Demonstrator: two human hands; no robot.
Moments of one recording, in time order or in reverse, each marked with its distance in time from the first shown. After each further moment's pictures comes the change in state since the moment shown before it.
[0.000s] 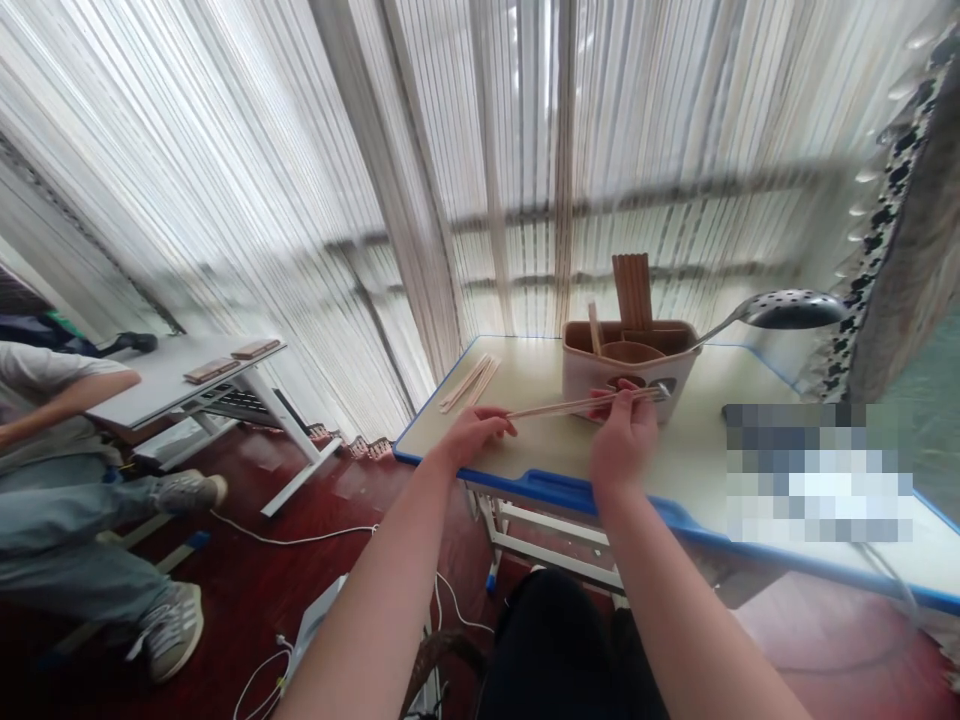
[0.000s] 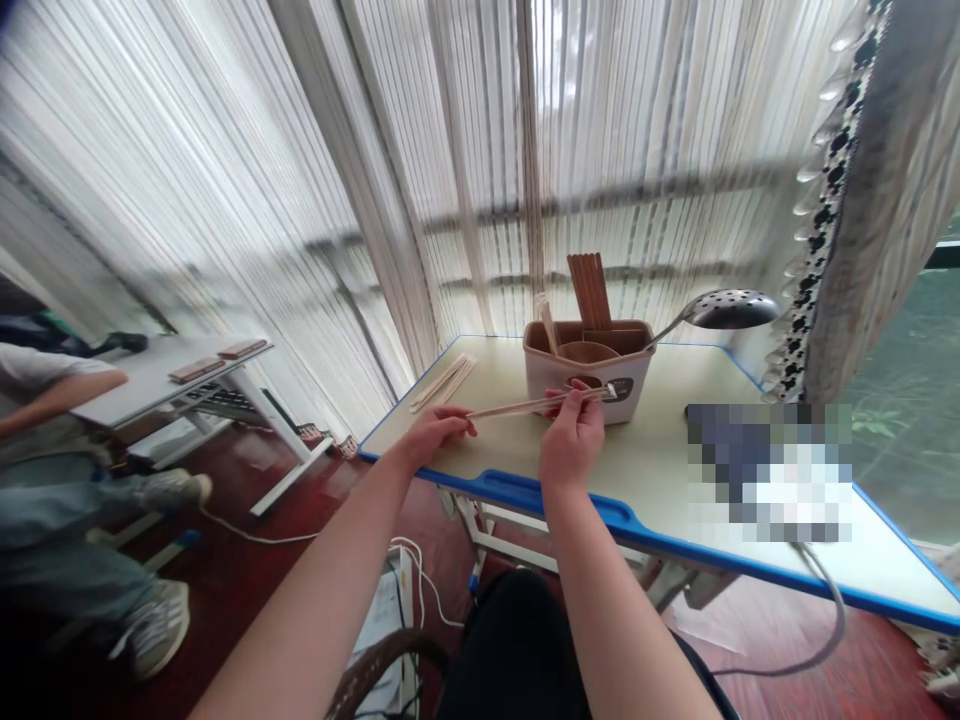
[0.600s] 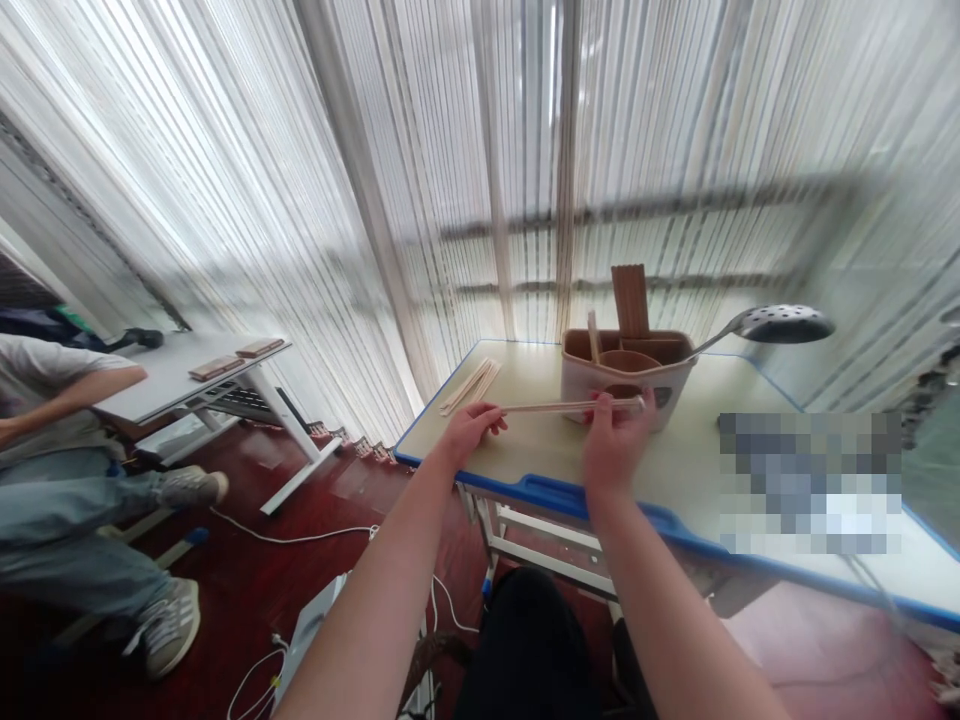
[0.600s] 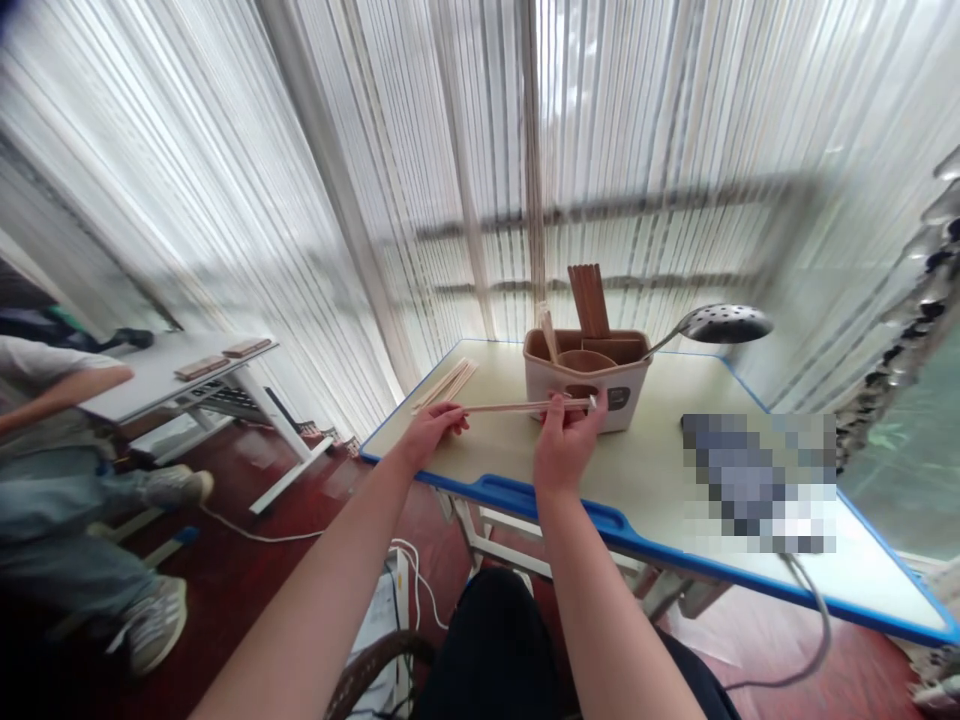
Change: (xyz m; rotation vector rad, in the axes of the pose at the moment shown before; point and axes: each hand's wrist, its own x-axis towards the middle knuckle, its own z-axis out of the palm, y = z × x) left_hand 0.004 0.001 0.003 -0.148 0.162 0.020; right_hand 0.000 0.003 0.001 -0.058 -0.027 -0.041
